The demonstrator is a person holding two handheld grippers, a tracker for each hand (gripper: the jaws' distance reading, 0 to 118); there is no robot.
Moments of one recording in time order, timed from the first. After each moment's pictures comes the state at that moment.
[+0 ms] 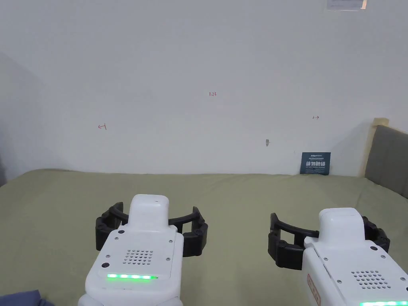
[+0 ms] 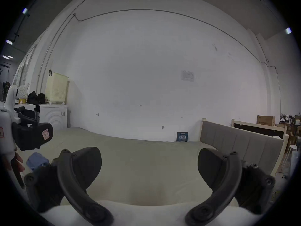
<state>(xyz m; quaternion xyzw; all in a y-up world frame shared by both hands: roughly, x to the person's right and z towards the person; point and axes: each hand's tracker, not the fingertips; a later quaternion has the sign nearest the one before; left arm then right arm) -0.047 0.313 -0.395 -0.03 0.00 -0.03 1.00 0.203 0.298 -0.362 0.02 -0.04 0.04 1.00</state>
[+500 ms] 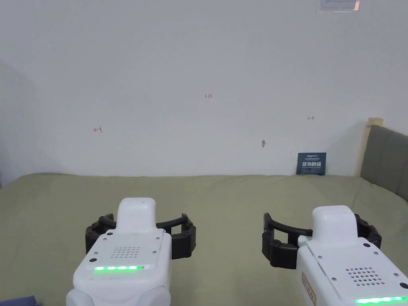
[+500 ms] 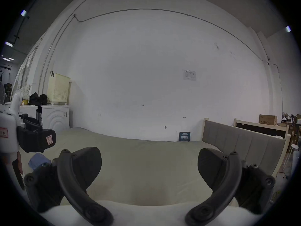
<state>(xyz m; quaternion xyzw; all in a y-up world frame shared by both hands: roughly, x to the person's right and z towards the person) -0.058 0.309 -0.411 -0.10 -0.01 0.01 1.00 0.200 0.302 -0.363 0.02 -0.03 0.04 1.00</state>
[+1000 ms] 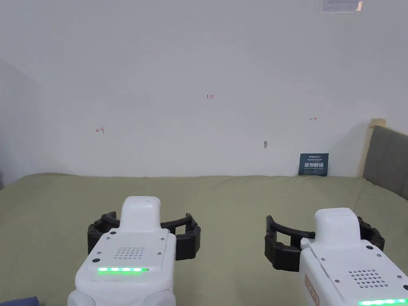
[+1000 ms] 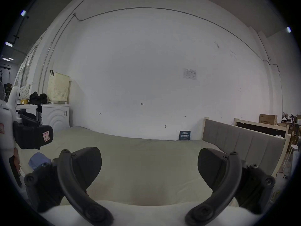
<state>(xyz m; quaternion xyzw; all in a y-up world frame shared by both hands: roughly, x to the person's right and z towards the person) -0.055 0.316 -0.409 -0.08 0.01 -0.02 1.00 0.200 0.300 -0.365 0.01 -0.03 0.04 1.00</state>
